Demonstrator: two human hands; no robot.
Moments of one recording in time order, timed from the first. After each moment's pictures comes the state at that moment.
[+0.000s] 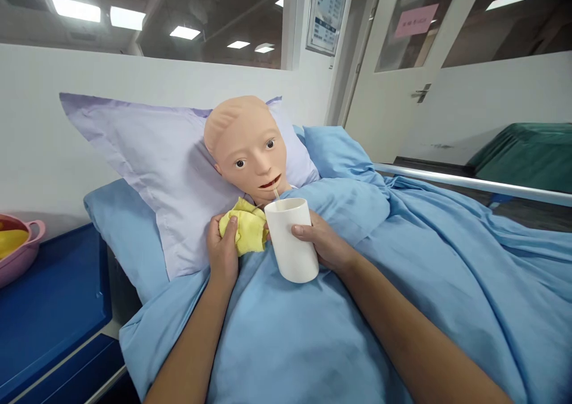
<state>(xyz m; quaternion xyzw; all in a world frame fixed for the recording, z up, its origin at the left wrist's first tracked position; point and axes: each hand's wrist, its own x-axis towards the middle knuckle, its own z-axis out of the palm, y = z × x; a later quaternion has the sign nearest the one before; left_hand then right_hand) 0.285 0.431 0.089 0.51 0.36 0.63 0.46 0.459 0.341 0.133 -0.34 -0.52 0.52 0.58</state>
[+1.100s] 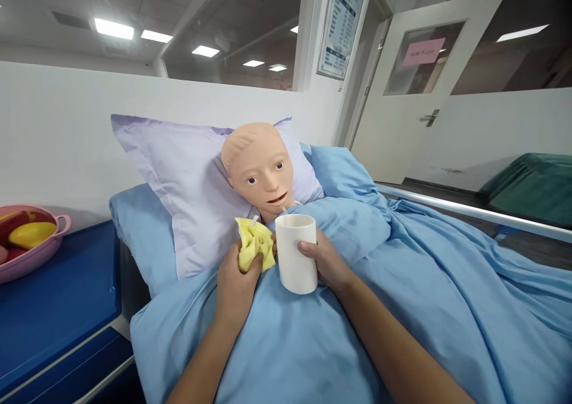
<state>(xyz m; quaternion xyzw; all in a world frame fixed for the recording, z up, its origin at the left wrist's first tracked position) 0.267 0.377 0.096 0.68 0.46 0.48 0.31 0.458 0.339 0.124 -0.35 -0.51 0.49 0.61</state>
